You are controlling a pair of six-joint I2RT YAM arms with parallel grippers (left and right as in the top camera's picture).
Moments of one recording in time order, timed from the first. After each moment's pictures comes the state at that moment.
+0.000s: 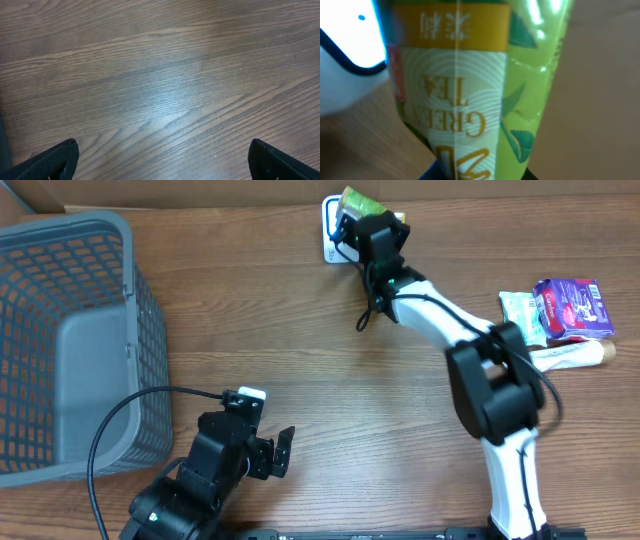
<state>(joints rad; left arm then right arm) -0.50 0.63 0.69 -0.89 -0.12 -0.23 0.45 2.22 1.72 0.02 0.58 -0.94</state>
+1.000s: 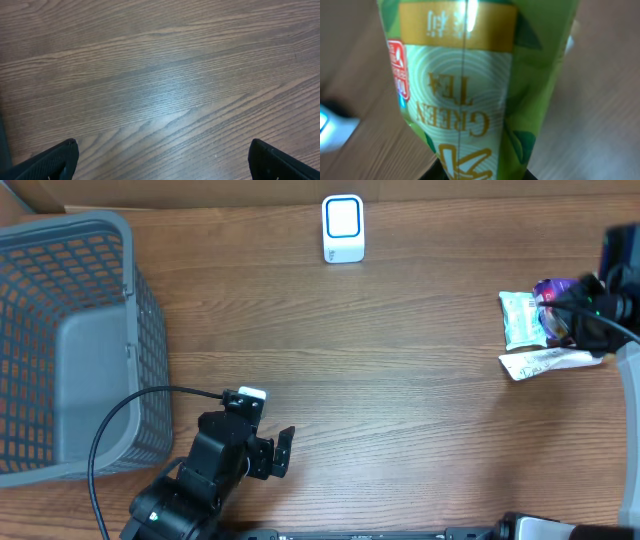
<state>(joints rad) -0.50 0.63 0.69 -0.89 -0.12 -0.23 -0.18 1.46 1.51 -1.18 0.11 0.79</state>
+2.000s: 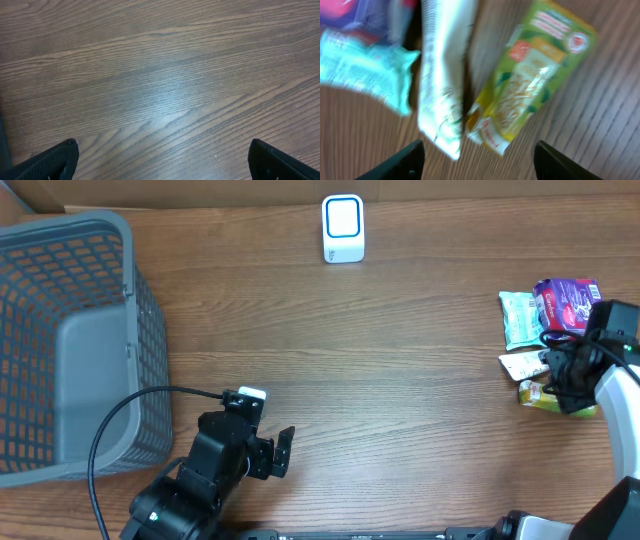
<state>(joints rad) -0.50 0.63 0.69 -0.89 -0.12 -0.23 -0.33 1.46 1.03 -0.85 0.04 0.90</state>
